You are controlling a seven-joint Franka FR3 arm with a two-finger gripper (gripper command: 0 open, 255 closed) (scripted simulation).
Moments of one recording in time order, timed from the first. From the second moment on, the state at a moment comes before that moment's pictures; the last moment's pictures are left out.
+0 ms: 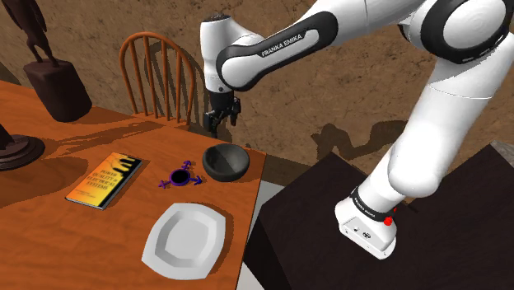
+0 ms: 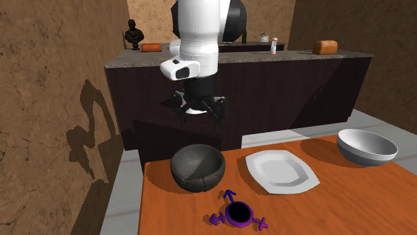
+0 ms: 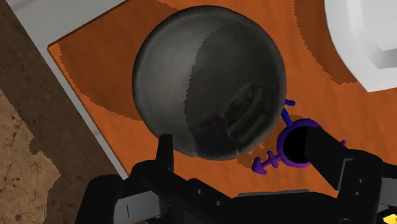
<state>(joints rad) 0.17 0.22 0.34 -2.01 -0.10 2.08 0.39</state>
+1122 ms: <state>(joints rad) 0.40 0.92 0.31 -1.35 -0.24 1.97 0.47</state>
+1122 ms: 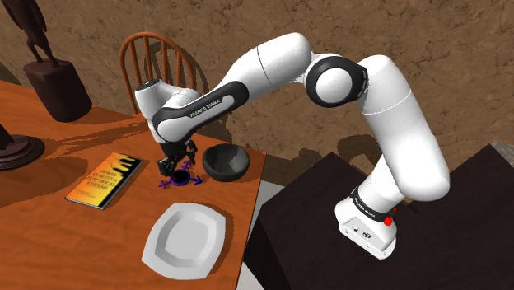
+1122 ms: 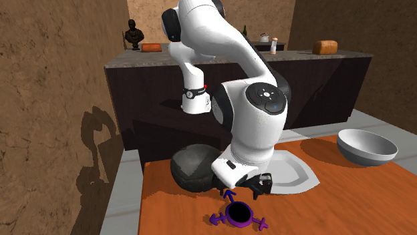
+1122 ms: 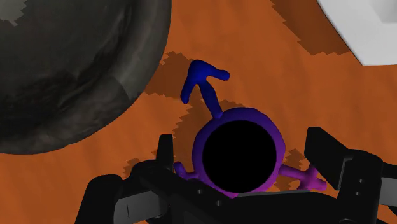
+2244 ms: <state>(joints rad) 0.42 1.01 0.30 -1.34 -0.25 2.03 0.48</state>
